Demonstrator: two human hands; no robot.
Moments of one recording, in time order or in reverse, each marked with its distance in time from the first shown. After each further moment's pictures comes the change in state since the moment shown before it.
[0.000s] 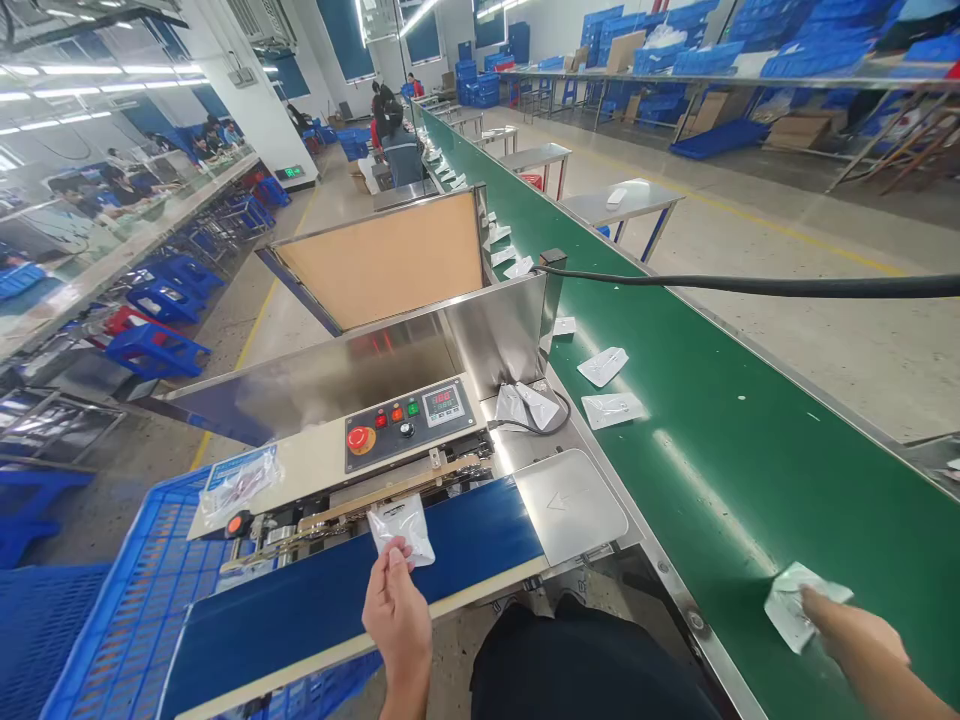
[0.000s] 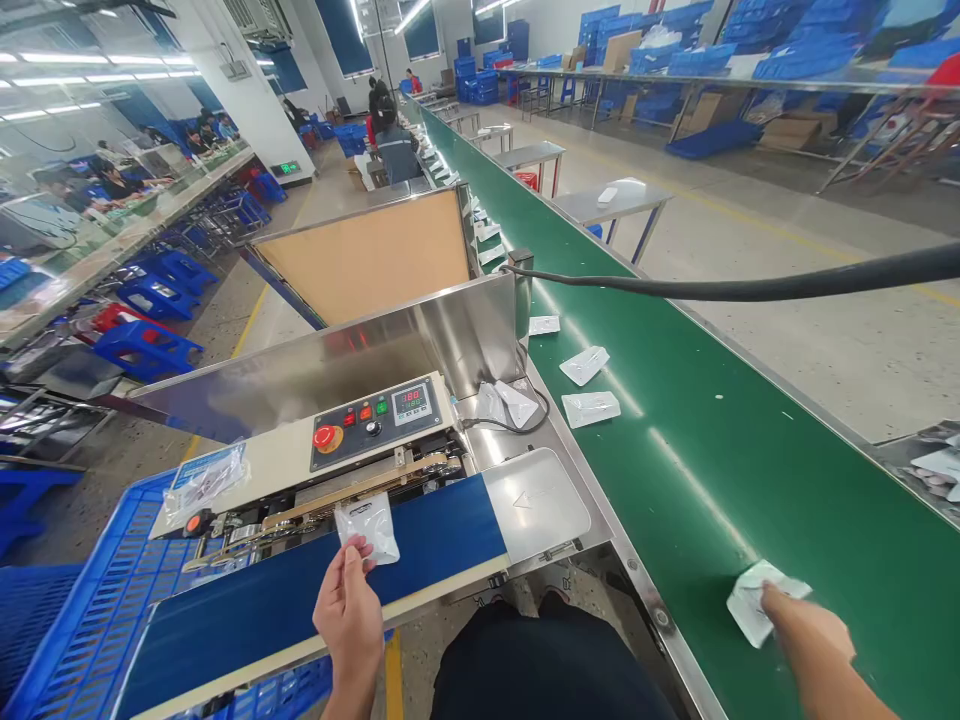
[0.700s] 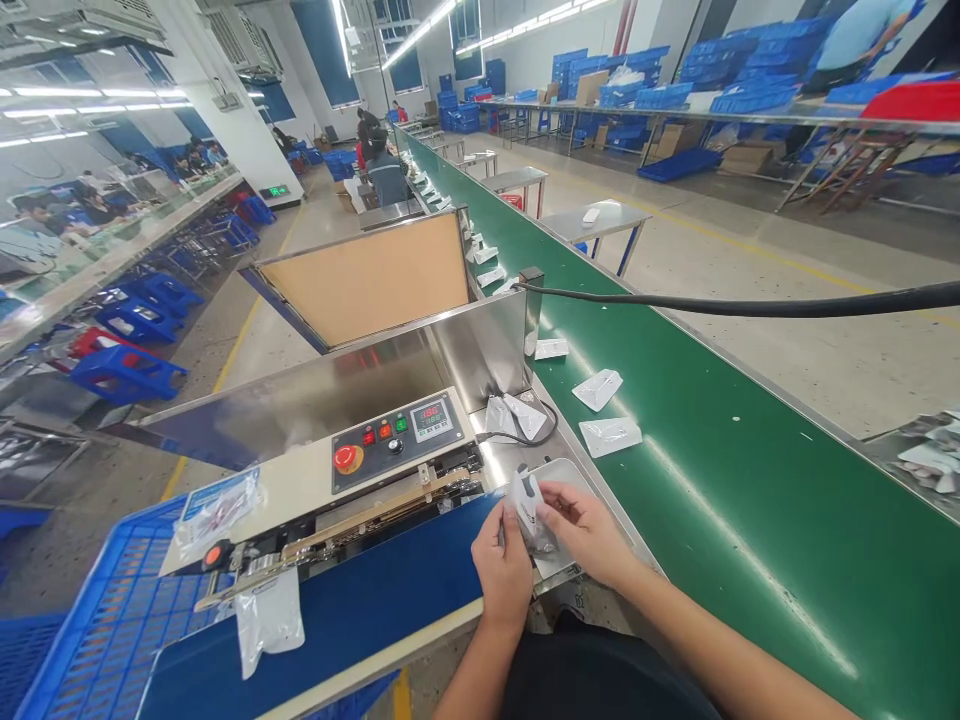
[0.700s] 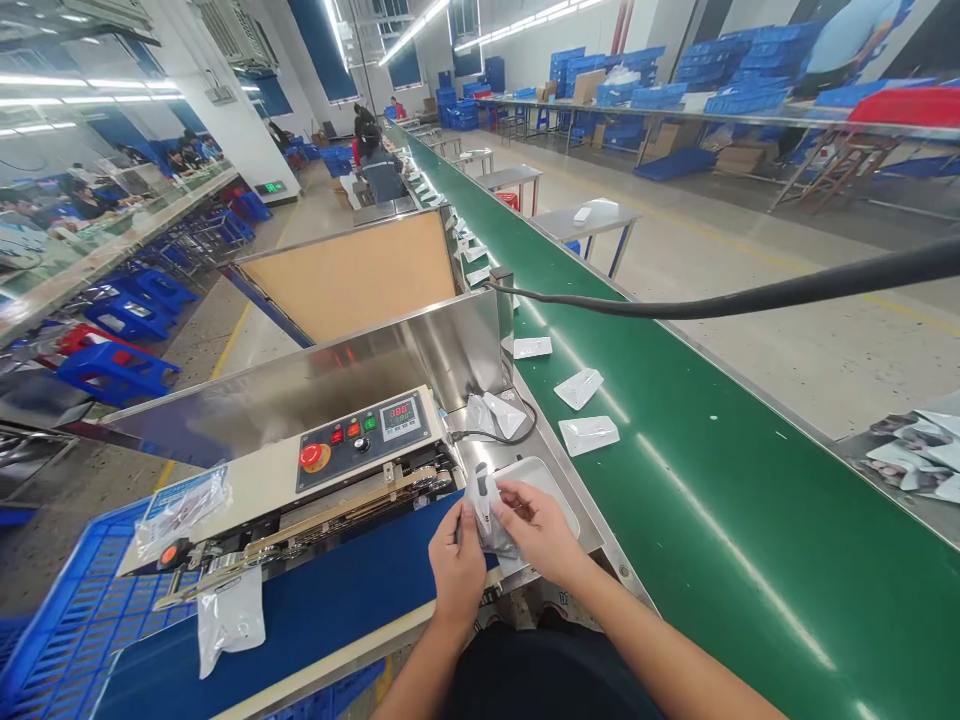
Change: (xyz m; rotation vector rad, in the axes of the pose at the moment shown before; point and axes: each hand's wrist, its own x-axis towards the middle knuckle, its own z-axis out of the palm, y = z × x) left_hand -0.078 0.044 0.120 0.006 -0.603 0.231; right_hand -0.266 -0.193 -0.029 0.879 -1.033 -0.923
